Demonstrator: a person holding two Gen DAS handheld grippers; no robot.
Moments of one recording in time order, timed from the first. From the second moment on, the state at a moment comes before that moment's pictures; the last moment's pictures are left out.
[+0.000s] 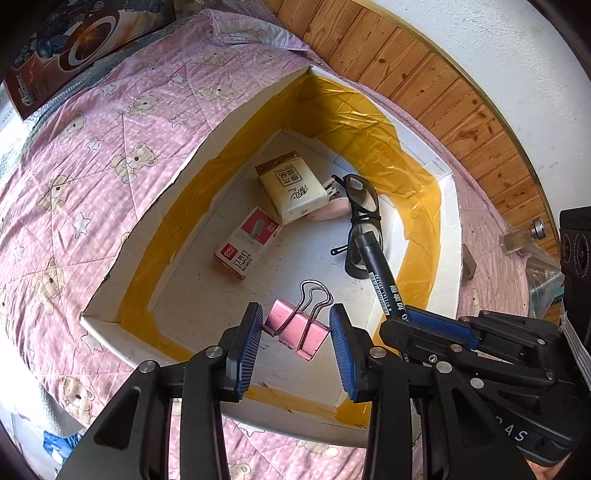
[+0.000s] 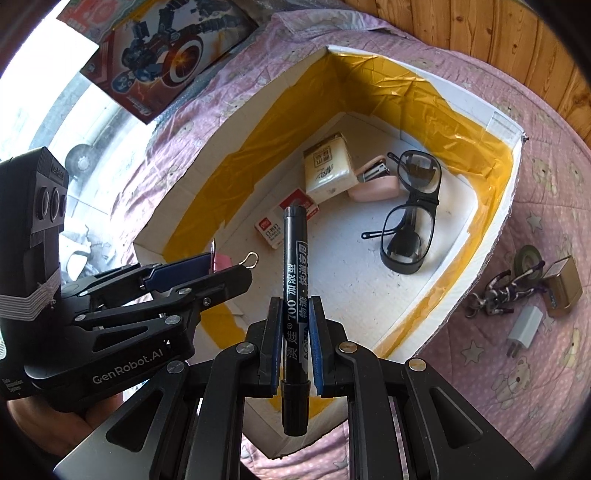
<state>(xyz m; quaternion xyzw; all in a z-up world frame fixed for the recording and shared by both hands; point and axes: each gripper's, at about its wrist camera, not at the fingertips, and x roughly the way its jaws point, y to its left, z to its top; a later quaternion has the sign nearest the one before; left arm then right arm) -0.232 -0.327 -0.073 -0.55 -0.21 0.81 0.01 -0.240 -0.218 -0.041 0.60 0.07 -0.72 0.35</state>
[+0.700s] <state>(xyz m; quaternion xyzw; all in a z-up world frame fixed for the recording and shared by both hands) -0.229 -0.348 -0.072 -0.55 -0.23 0.81 -0.02 -0.244 -0.205 -0.042 0.60 0.05 -0.73 0.33</state>
